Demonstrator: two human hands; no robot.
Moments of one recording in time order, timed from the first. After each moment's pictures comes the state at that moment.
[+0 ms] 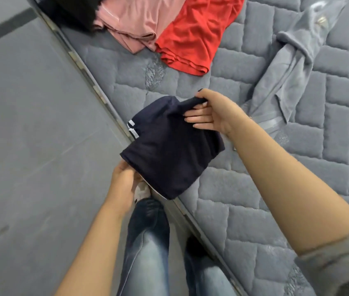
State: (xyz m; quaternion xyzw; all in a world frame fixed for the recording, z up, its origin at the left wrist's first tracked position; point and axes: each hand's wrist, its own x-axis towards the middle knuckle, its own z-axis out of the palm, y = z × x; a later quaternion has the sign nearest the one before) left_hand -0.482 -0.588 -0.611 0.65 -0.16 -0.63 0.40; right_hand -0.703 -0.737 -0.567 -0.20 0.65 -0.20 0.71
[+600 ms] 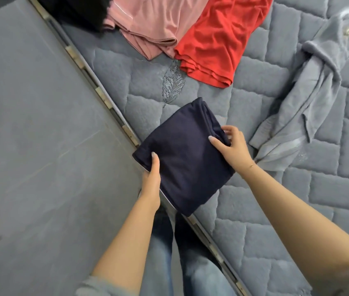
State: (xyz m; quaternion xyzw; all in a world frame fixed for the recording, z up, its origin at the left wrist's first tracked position) left_hand -0.475 -0.654 -0.676 0.69 0.02 -0.68 0.24; right_hand -0.697 -0.713 -0.664 -0.45 0.79 -0.12 0.41
